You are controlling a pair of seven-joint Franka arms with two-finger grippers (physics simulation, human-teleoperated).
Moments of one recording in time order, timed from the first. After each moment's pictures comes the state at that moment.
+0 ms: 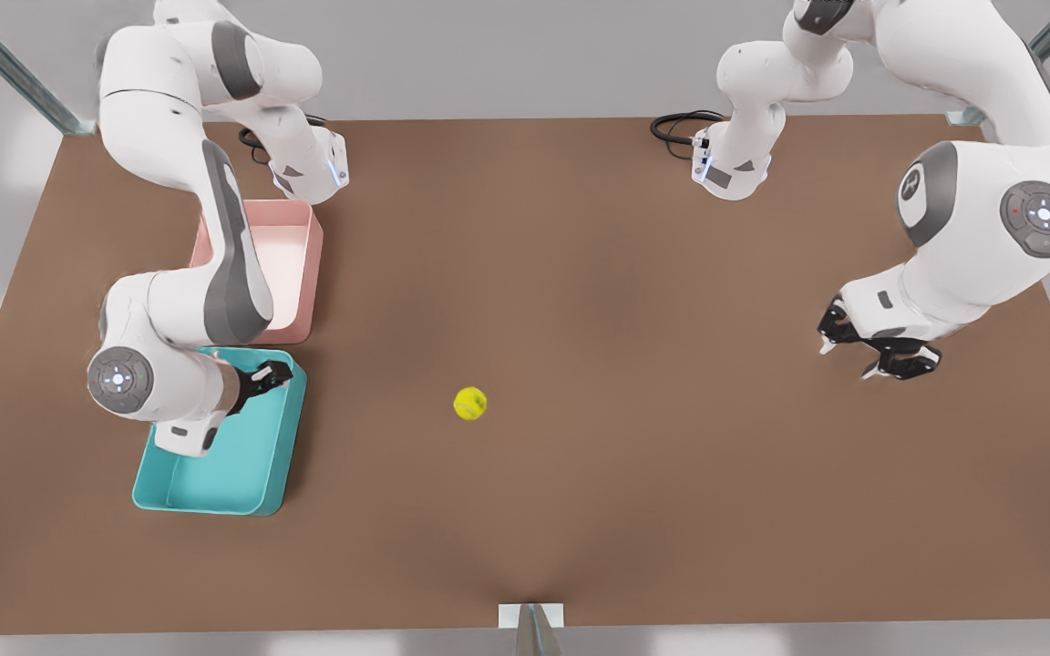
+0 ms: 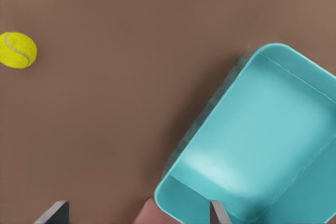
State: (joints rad) left arm -0.05 0.27 -0.08 -1.32 0.02 1.61 0.49; right arm 0.21 0.54 -0.04 -1.26 0.06 1.59 -0.36
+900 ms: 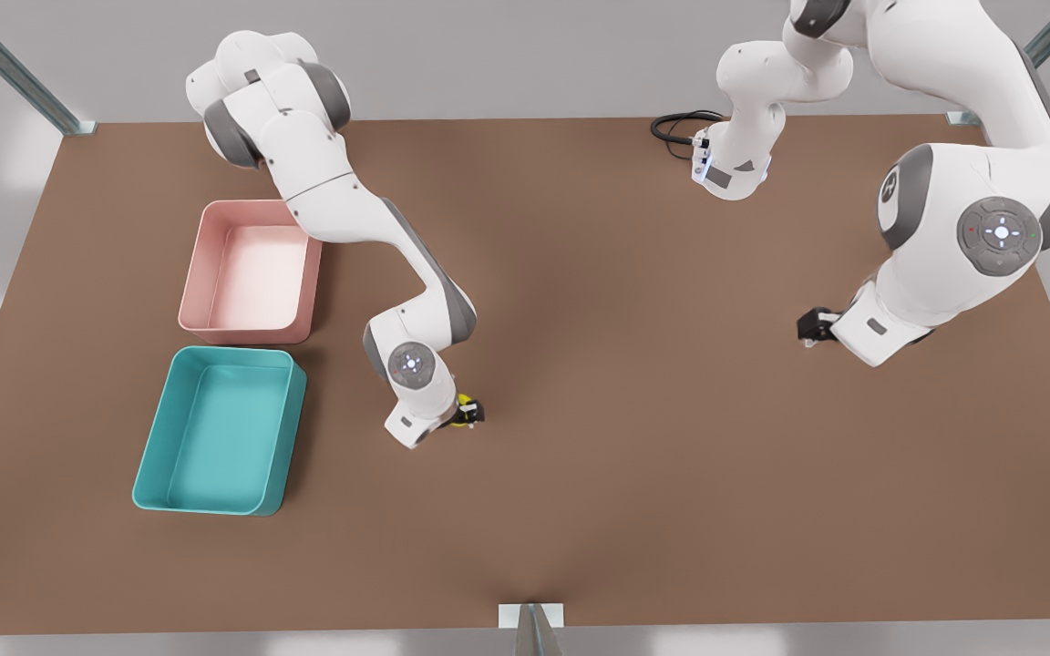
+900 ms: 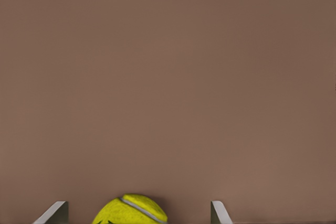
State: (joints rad) left arm -0.04 0.26 -0.14 -1.30 0.11 1.48 -0.09; right arm 0.56 0.81 -0.04 -1.41 0.06 2.28 0.43
